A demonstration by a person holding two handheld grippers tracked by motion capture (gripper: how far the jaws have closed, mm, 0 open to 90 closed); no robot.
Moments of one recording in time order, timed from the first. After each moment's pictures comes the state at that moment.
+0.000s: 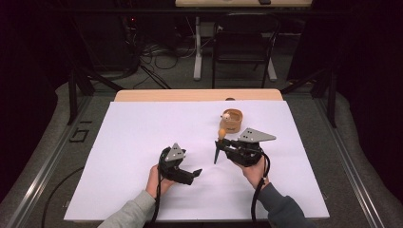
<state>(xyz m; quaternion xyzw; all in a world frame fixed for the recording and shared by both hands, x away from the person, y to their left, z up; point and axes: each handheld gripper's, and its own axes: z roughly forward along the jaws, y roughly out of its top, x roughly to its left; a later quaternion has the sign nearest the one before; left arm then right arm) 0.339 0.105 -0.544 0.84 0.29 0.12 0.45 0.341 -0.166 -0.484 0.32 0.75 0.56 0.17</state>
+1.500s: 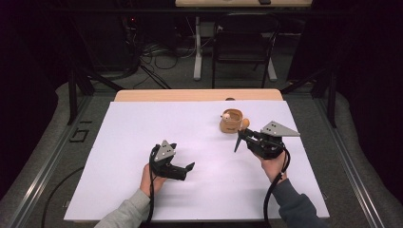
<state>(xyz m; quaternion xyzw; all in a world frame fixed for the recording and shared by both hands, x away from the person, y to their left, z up) 0.342 0.126 -0.542 0.81 0.30 0.17 0.48 0.349 -0.220 -0.471 0.36 0.72 0.54 0.24</state>
